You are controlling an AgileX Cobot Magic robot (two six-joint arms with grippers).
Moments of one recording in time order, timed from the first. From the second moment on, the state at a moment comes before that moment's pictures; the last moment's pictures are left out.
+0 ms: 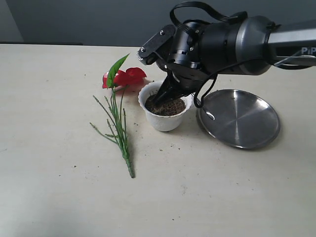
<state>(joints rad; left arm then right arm) 0.22 0.00 -0.01 -0.02 0.34 -0.02 0.88 1.91 -1.32 -0.75 0.73 0.53</state>
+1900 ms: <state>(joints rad) 0.22 0.00 -0.01 -0.02 0.34 -0.02 0.48 1.85 -1.36 -0.35 0.90 0.44</state>
